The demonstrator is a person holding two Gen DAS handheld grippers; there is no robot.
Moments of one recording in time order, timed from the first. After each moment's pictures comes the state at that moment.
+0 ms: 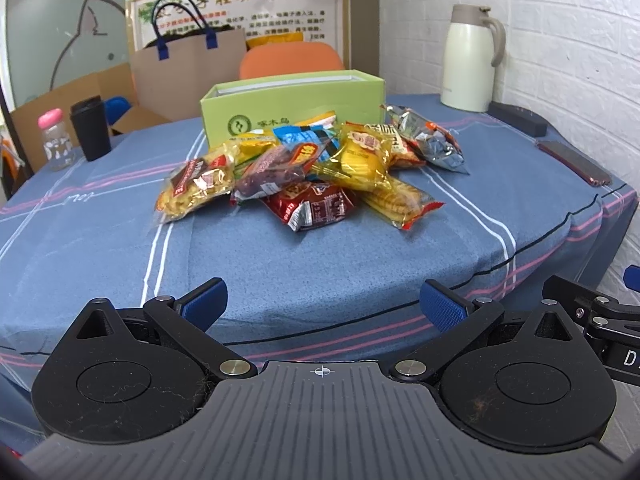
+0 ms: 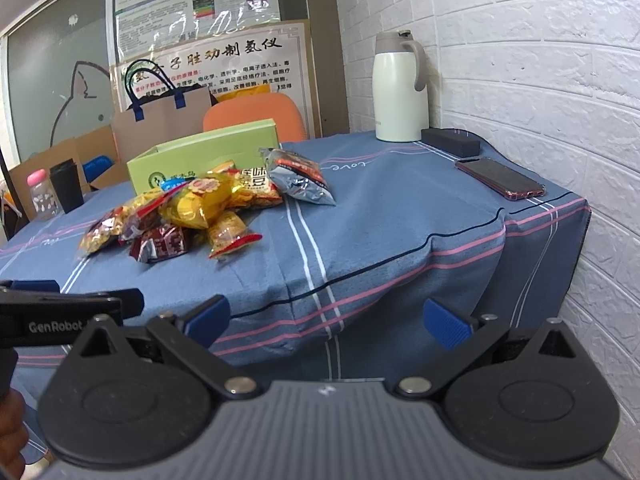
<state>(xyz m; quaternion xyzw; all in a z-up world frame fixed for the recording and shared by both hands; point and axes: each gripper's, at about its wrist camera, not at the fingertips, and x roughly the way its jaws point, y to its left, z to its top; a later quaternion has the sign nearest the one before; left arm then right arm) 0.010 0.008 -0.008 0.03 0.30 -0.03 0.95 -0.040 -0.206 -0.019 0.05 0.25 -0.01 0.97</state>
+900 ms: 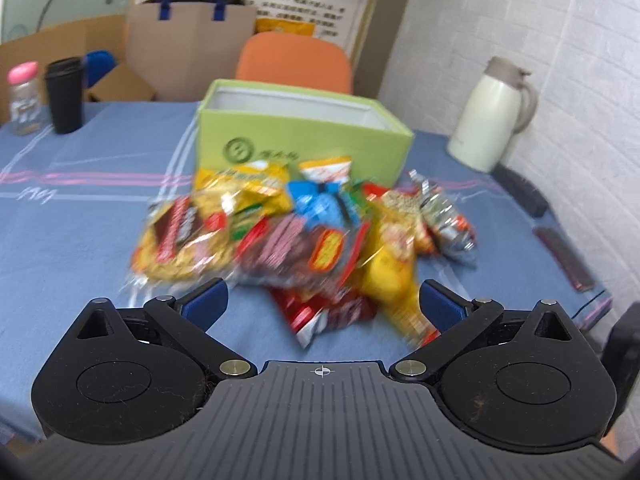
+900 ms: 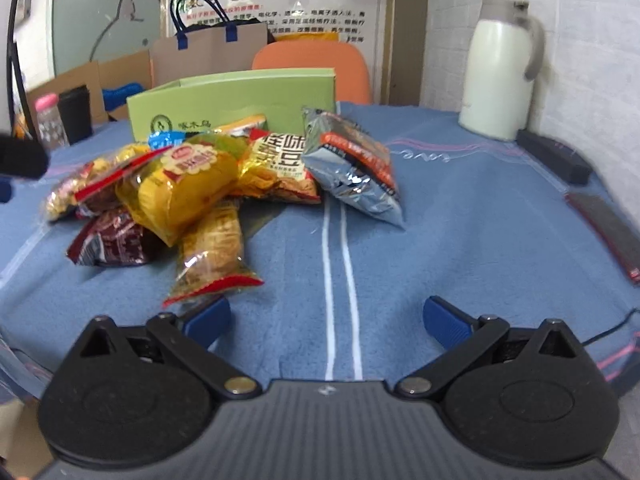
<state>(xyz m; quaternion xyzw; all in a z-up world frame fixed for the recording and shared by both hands) 0.116 0.063 0.044 -0.10 0.32 -0.08 0.94 0.122 -0.193 -0.046 -0.04 0.31 0.09 0.95</state>
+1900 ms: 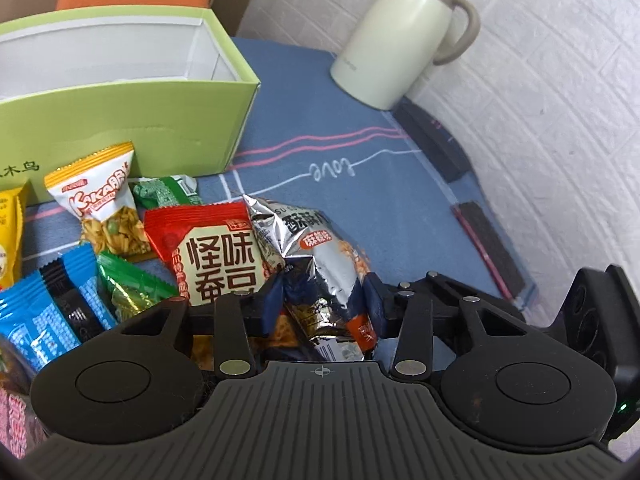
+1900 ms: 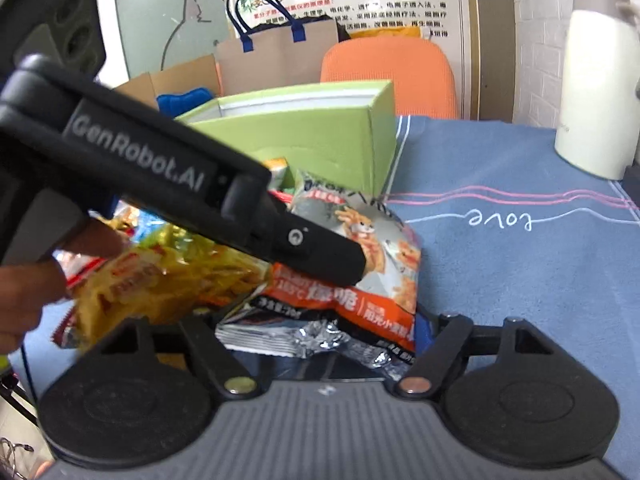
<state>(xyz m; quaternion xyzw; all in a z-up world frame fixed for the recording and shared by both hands) 0.304 -0.038 0.020 -0.13 0.45 -0.28 0.84 0.225 -0.212 -0.012 -0.04 0.31 0.24 0.92</state>
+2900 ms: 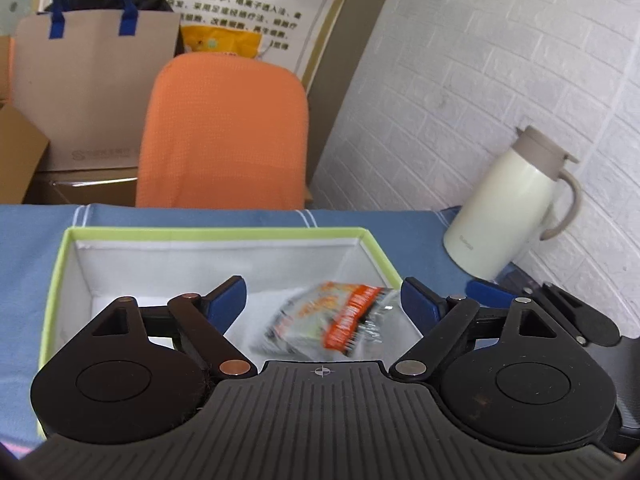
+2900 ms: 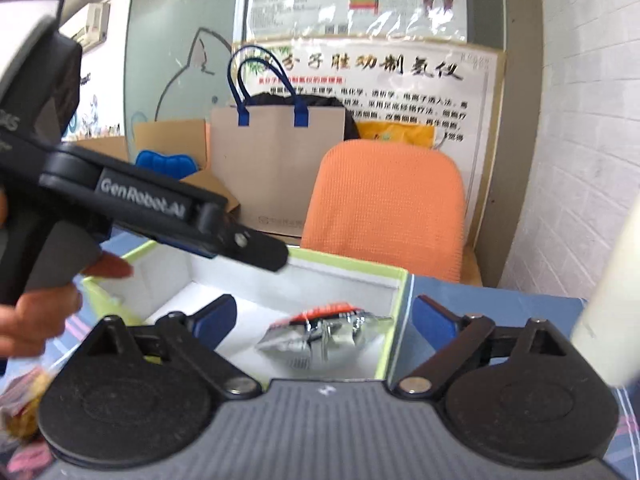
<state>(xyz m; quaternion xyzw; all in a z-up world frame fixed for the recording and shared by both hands) 0.406 0.073 0.084 -0.12 0.32 -0.17 0.92 0.338 -0.153 0.060 -0.07 0.20 0.24 0.95</state>
